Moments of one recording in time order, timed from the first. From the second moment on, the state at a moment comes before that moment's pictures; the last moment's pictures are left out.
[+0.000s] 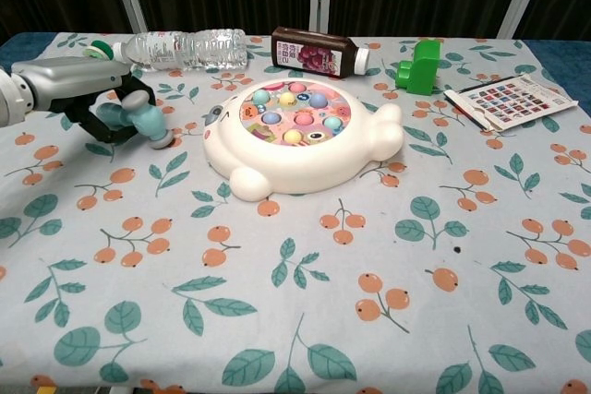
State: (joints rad) left arm -0.77 -1.55 -0.04 -1.10 1.36 0.83 -0.13; right arm -0.01 -1.02 0.01 -1.65 -1.62 1.59 0.18
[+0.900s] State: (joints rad) left arm -0.68 -1.41 -0.10 -1.26 1.33 0.98 -0.10; right arm 0.00 -1.00 0.02 -1.65 -1.62 1.59 0.20
